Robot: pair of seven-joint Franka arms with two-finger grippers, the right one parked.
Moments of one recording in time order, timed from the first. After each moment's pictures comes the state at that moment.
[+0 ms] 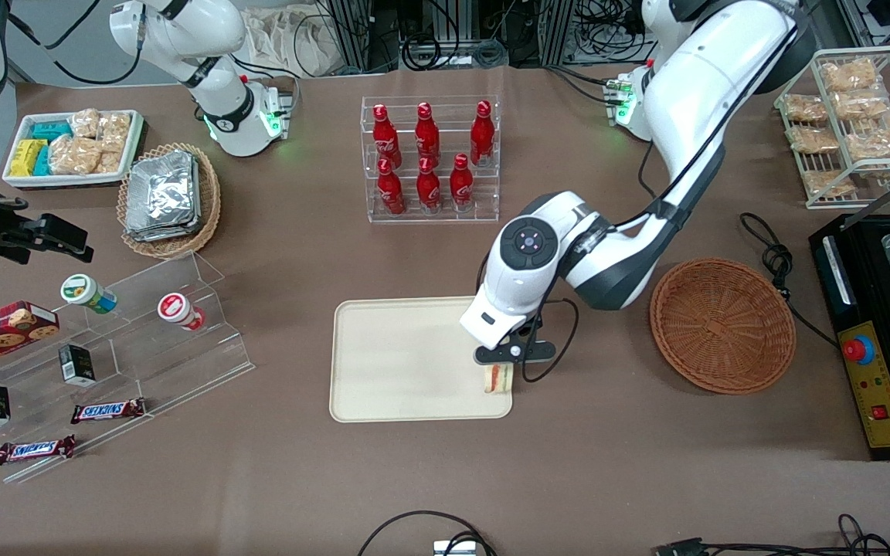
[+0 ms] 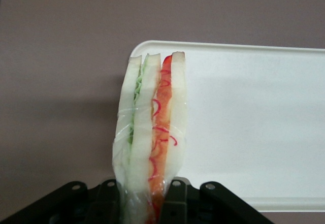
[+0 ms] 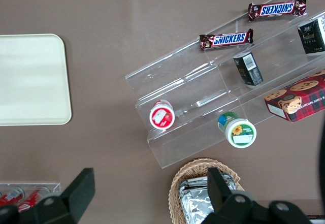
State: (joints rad) arm -0.19 0.79 -0.62 -1.35 0.46 2.07 -0.91
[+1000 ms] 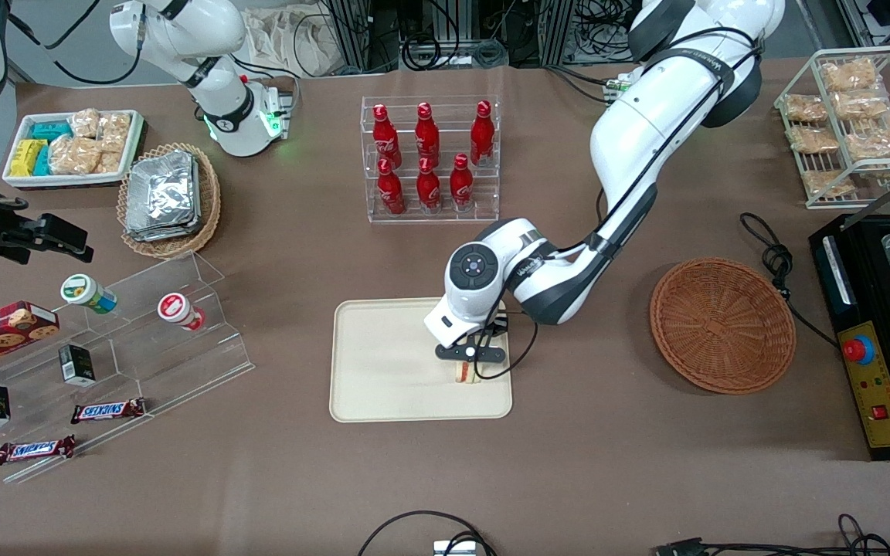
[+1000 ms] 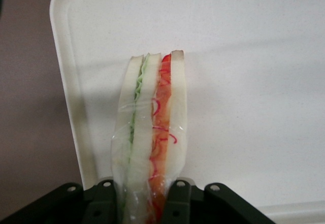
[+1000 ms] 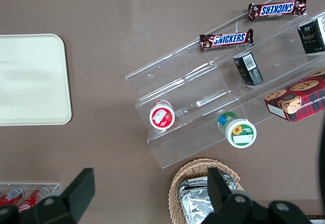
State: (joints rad) arm -0.34 0.94 -0.52 -1.29 0.49 2.10 -0.85
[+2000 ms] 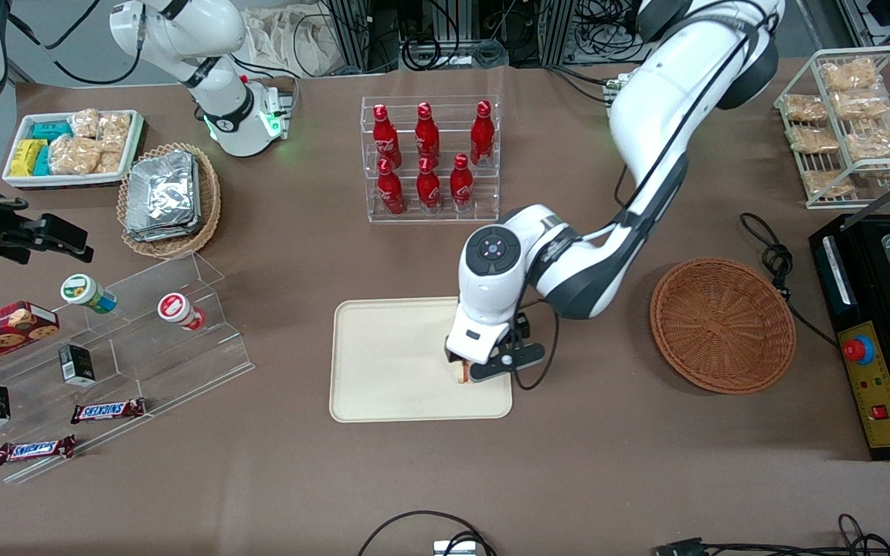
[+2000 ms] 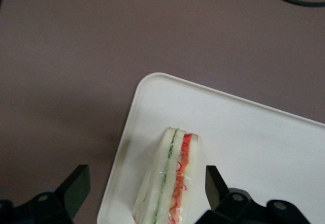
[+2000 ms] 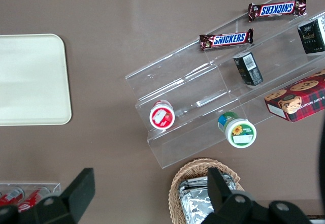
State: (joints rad) arm -0.33 0.80 -0.46 -1.22 0.50 2.02 -1.20
